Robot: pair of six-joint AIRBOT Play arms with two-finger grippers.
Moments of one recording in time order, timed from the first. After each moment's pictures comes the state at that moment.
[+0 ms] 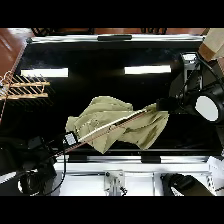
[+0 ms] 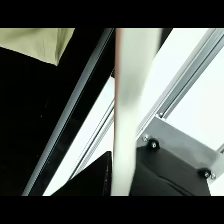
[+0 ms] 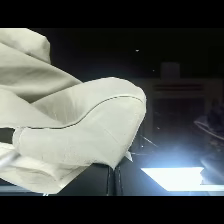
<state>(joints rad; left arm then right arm) -1.08 -0.70 0.97 1.71 -1.76 -1.50 0.49 -0.93 1.30 -1.86 1.51 1.95</state>
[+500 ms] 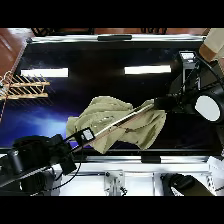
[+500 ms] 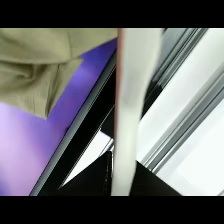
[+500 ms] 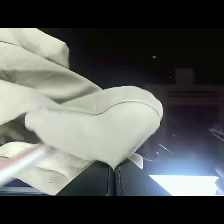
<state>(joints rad) -1.12 -0.85 0.93 1.70 -1.53 -1.60 0.49 -0.93 1.30 -1.80 1.46 1.95</state>
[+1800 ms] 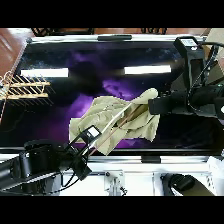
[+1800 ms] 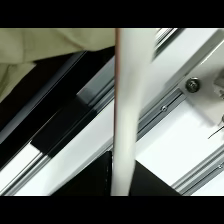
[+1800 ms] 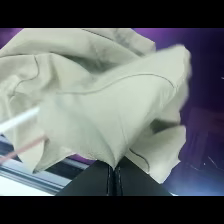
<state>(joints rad) -1.19 -0.89 0.98 1.59 -1.47 -1.95 0.54 -0.92 1.47 -1.60 1.53 1.82</state>
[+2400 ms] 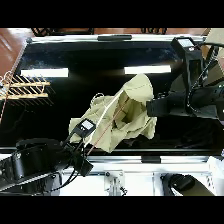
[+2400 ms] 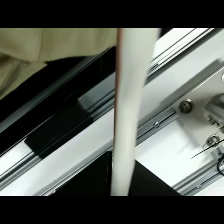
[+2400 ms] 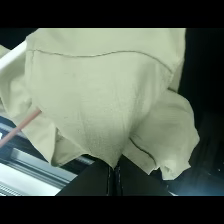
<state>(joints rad) -1.19 -0.89 1.02 1.61 -1.44 -2.08 0.54 -0.92 1.47 -1.53 1.51 1.79</state>
